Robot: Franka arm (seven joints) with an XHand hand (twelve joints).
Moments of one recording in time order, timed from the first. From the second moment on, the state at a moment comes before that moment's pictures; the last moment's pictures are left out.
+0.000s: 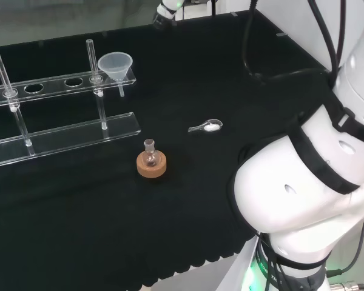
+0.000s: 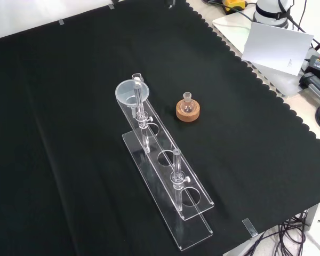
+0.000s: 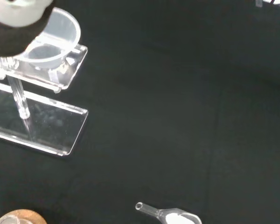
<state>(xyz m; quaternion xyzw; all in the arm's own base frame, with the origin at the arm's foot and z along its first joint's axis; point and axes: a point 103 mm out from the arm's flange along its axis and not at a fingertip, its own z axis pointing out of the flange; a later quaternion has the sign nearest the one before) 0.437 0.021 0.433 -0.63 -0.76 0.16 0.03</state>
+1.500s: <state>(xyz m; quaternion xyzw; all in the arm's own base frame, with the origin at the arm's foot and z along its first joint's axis) 0.497 0.082 0.370 -0.58 -0.78 0.22 0.07</state>
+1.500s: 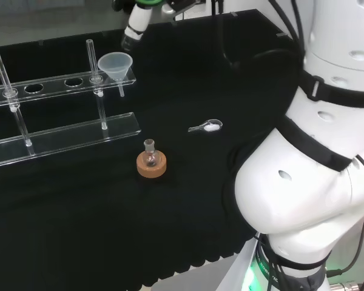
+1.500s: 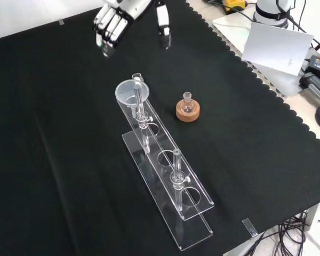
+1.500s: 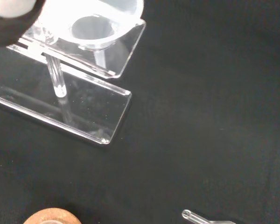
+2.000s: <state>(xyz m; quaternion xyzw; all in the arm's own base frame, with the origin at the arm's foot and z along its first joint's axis) 0.520 0.092 0.346 -0.58 -0.78 0.23 0.08</state>
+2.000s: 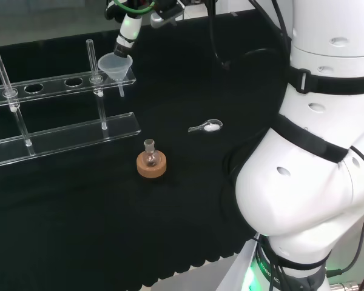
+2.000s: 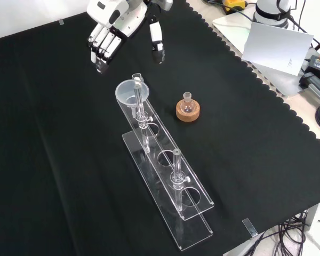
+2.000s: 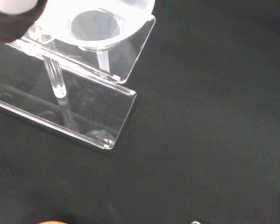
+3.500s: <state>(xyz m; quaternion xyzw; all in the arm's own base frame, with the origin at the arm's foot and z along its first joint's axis) 0.545 0.122 0.269 -0.57 -0.76 0.29 0.12</state>
